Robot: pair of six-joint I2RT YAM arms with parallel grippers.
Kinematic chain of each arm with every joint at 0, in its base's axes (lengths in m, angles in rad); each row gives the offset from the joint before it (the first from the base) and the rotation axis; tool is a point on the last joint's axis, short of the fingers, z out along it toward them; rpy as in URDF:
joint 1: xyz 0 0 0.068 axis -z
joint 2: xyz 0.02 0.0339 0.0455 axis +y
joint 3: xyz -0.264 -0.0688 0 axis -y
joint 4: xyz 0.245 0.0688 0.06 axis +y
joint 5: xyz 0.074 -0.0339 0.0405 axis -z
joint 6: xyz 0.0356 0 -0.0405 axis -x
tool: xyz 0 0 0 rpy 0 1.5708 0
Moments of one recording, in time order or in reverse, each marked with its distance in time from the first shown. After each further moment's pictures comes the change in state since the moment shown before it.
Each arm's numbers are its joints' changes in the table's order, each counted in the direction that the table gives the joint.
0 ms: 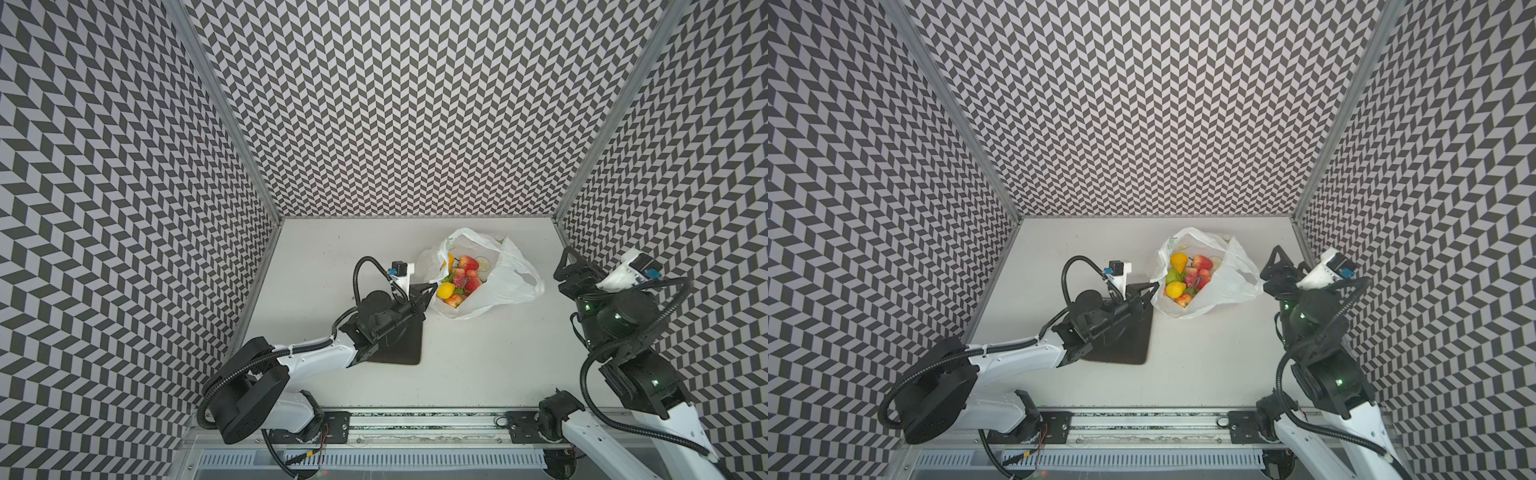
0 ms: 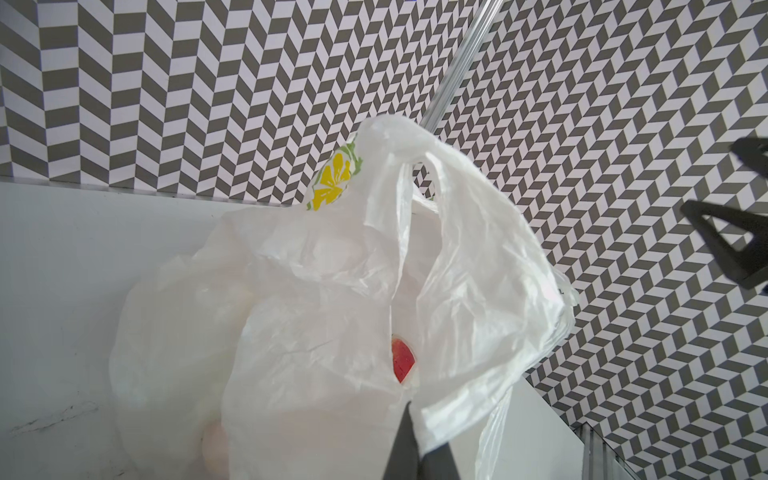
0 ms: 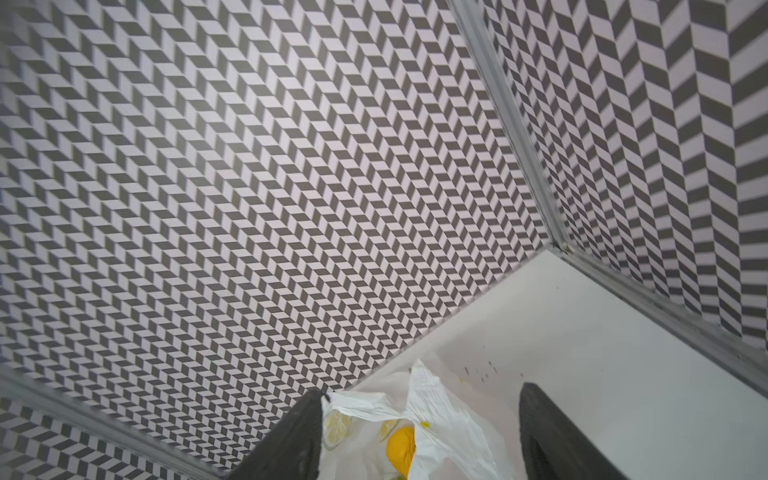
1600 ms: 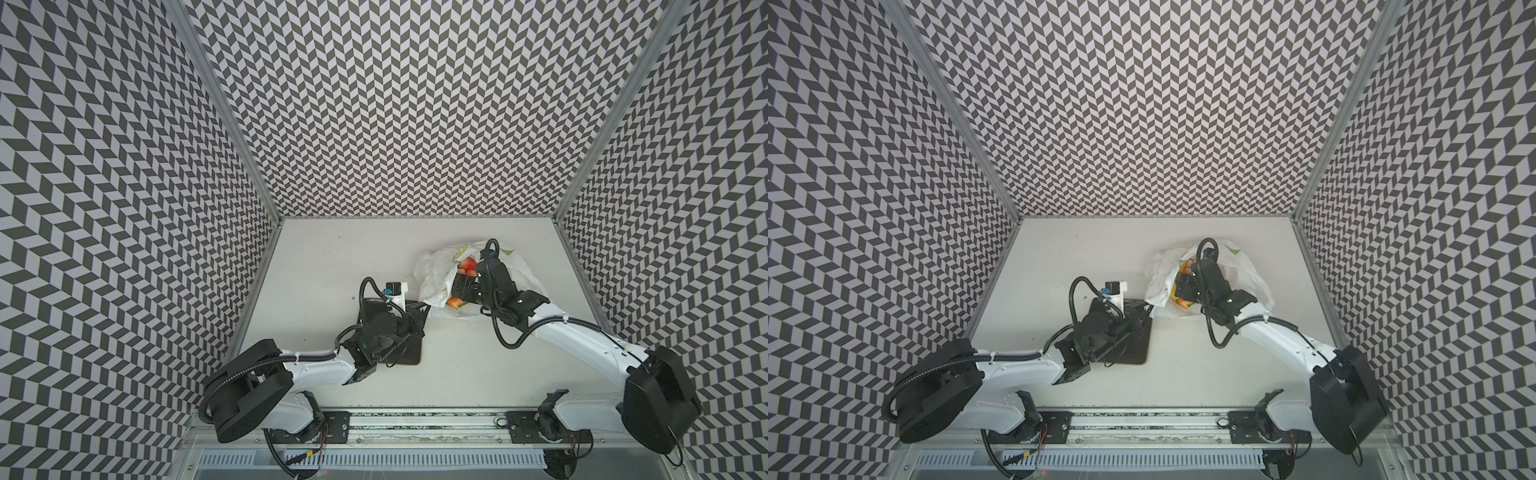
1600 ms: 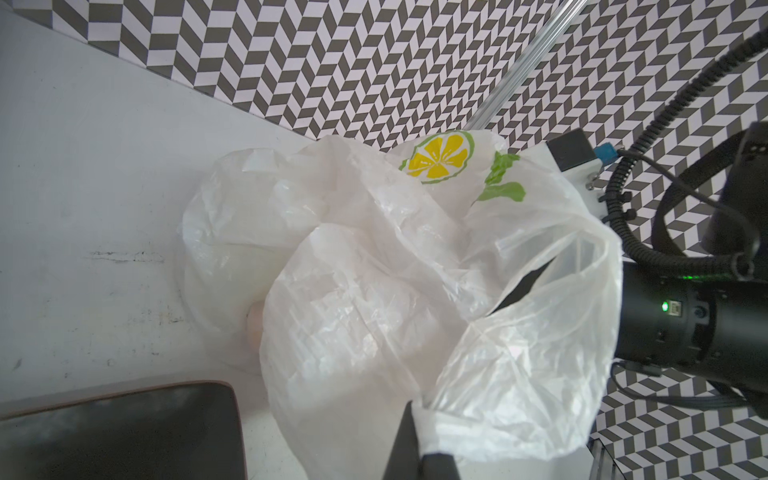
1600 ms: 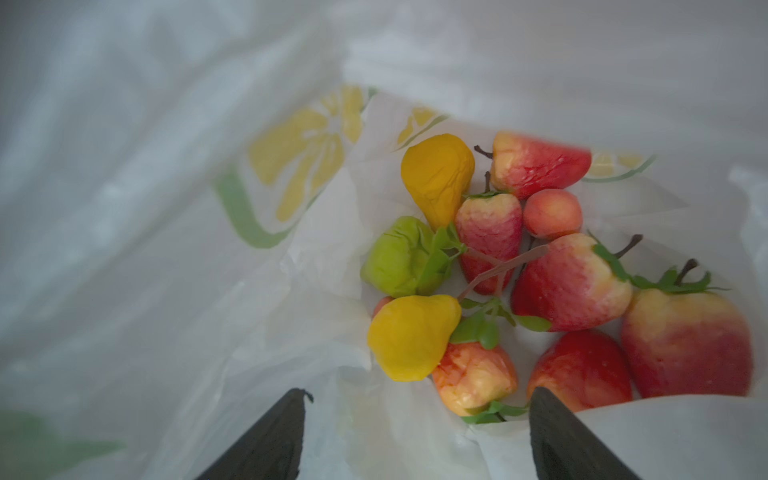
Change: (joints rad) left arm 0.119 -0.010 -0.146 -0.027 -0.248 0.177; right arm -0.217 0.752 -0.097 -0.139 -0.338 -0.188
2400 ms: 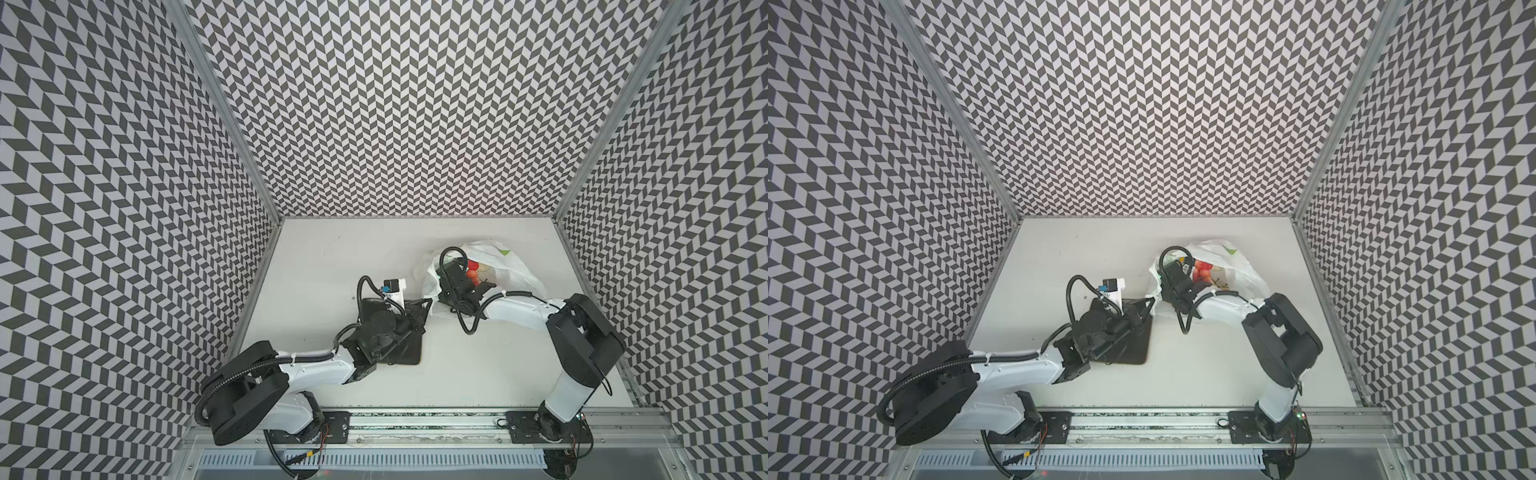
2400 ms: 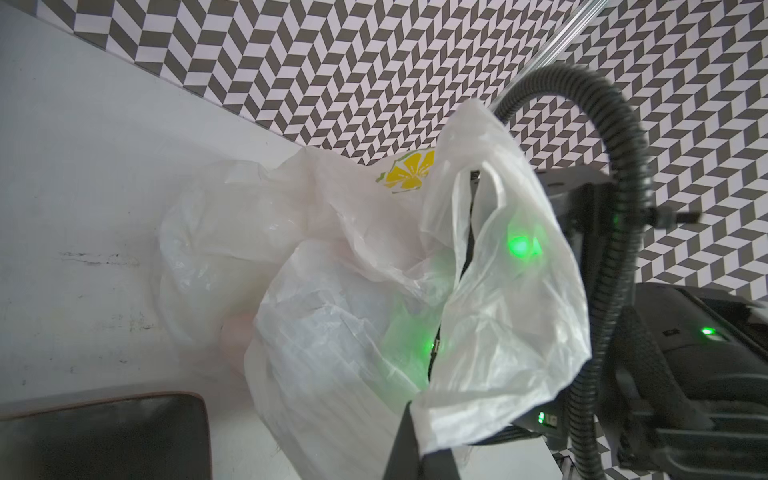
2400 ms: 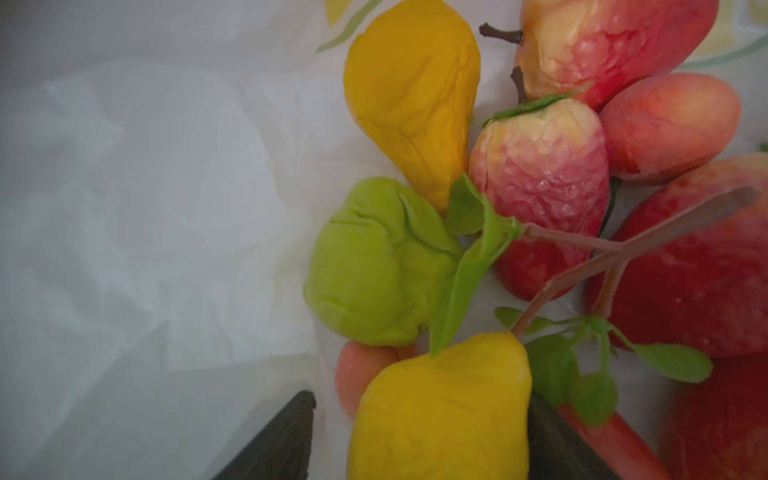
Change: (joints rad) left arm 0.000 -0.020 0.018 -0.002 0.000 0.062; right arm -0.083 0.401 0.162 -0.024 0.128 -0.177
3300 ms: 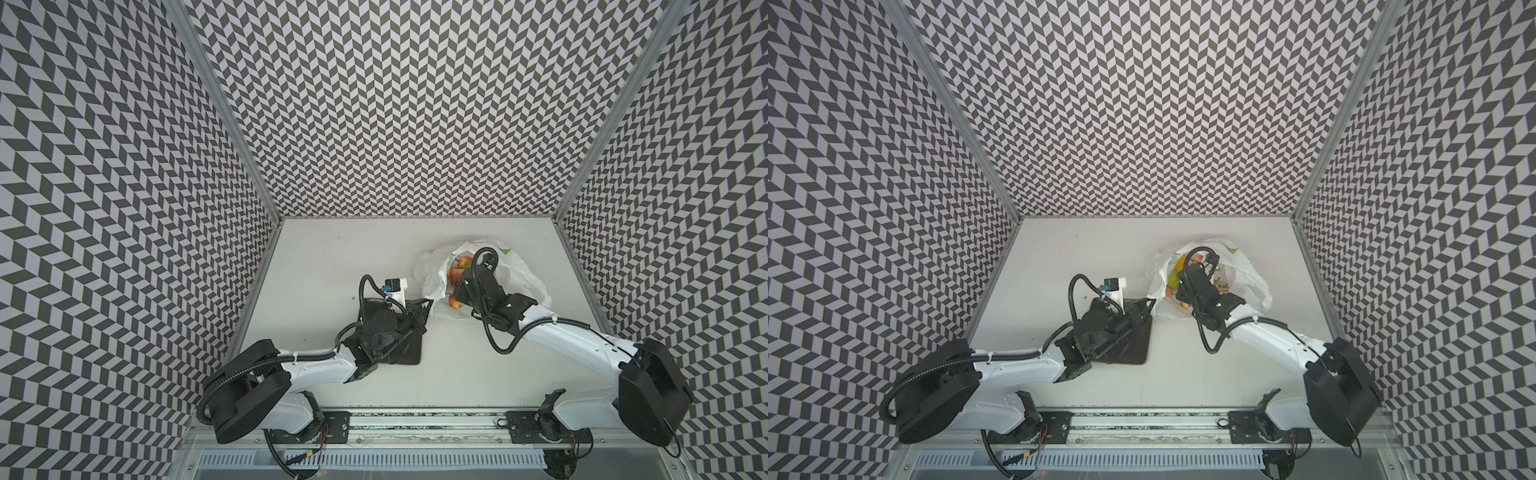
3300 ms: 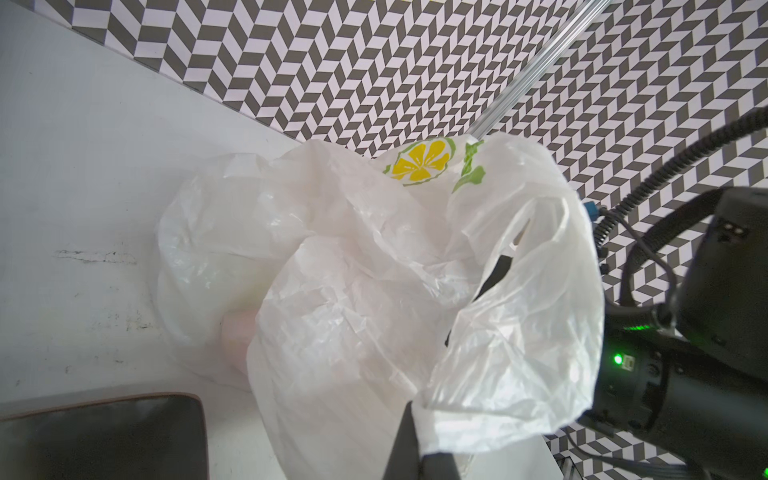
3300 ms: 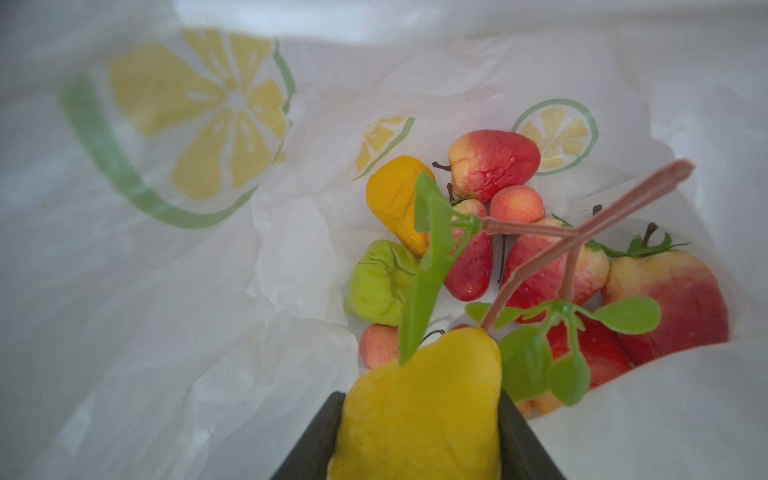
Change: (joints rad) left arm 0.000 0.016 0.019 0.008 0.000 0.005; right arm -0.002 -0.423 -0.182 0.048 0.089 0.011
